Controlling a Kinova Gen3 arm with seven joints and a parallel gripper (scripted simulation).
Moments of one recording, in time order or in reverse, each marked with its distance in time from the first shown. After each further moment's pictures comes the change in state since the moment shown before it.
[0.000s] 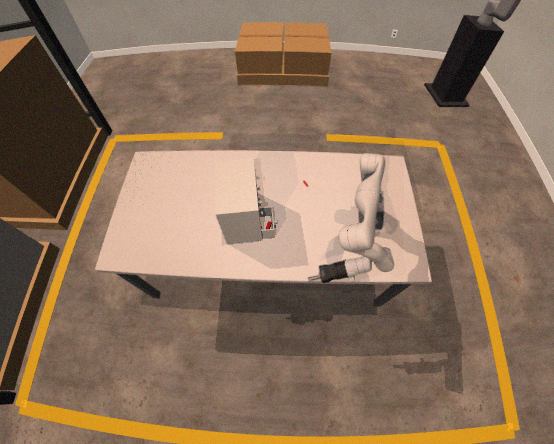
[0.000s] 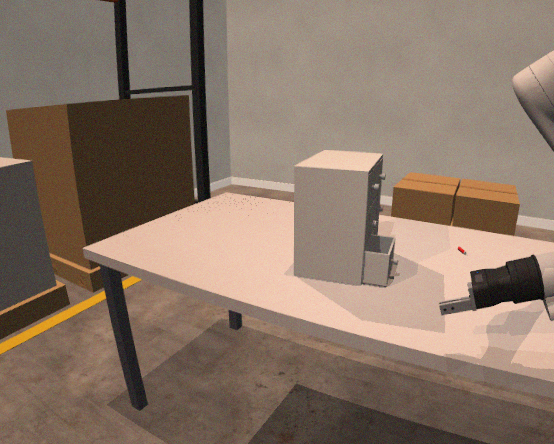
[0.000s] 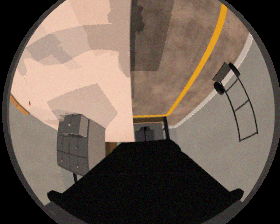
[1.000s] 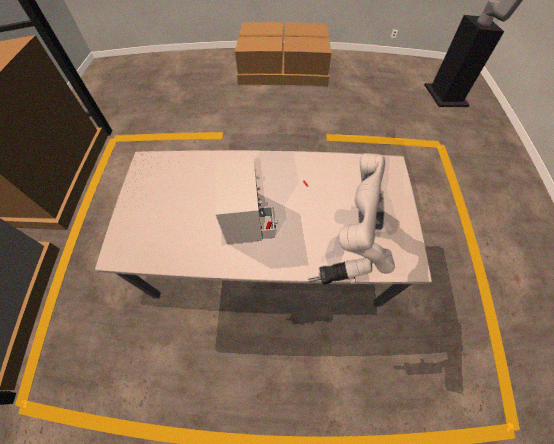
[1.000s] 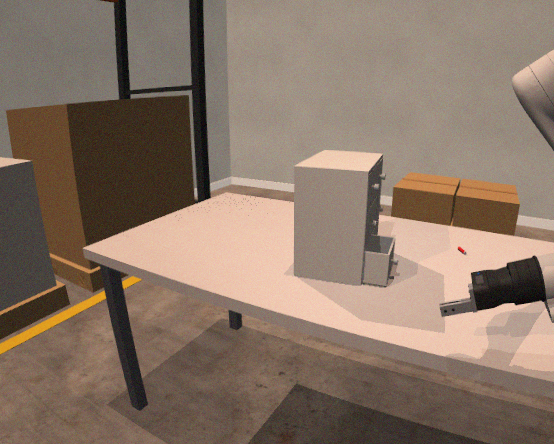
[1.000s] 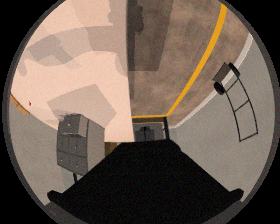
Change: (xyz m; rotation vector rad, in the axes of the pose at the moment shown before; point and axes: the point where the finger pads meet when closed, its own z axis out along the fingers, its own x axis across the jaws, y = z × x) arm 0.007 0.000 -0.001 0.002 -0.003 -0.002
